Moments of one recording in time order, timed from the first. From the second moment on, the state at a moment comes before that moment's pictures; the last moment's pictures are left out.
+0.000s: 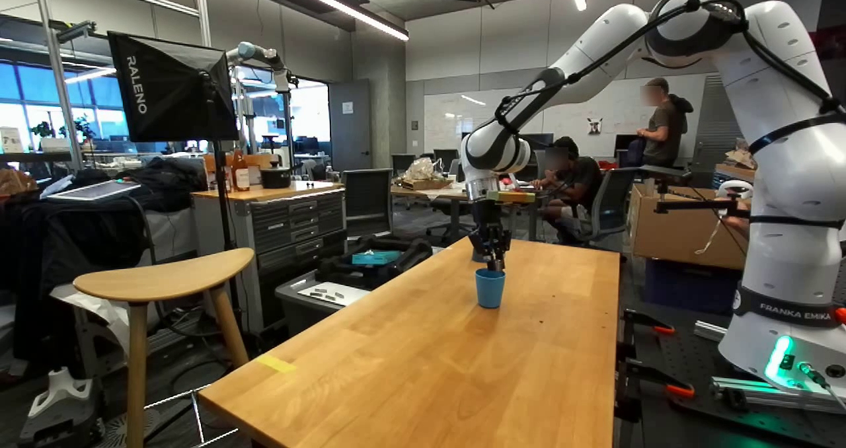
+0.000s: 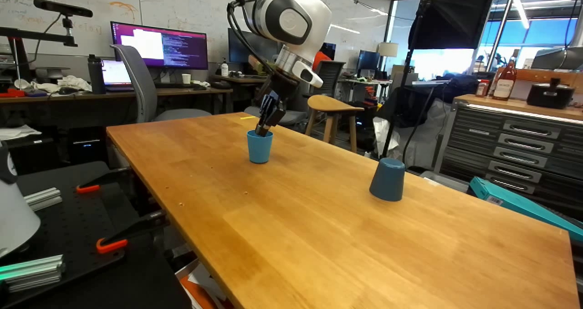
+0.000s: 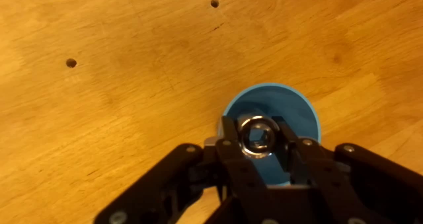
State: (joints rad) arm -0.07 0.38 -0.02 -1.98 0.23 2.03 0.18
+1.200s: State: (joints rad) arm -0.06 0.43 -0.01 -1.94 0.26 2.04 0.15
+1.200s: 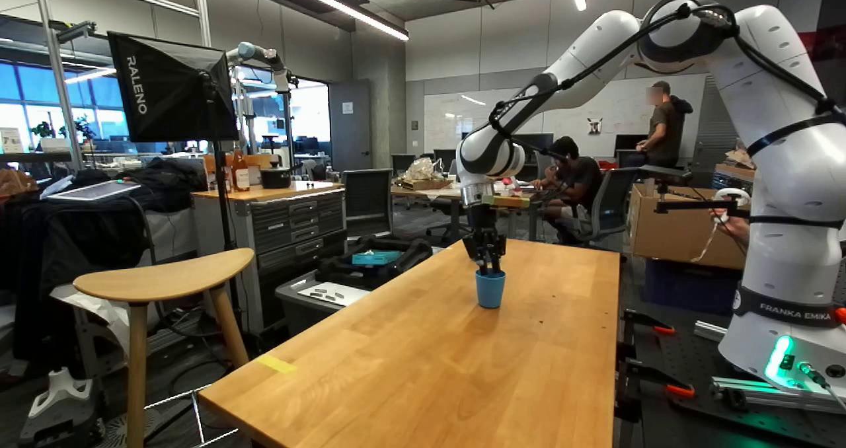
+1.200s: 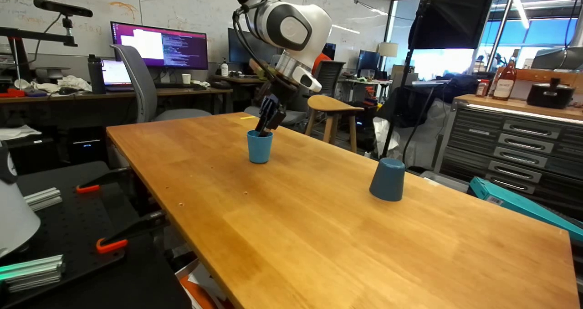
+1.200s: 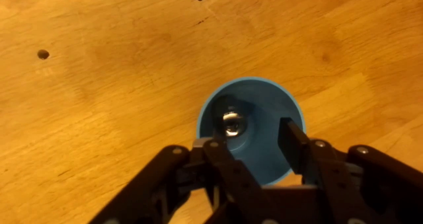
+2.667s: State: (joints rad) arm -0.07 0.13 -0.02 -1.95 0.04 2.09 -0.09
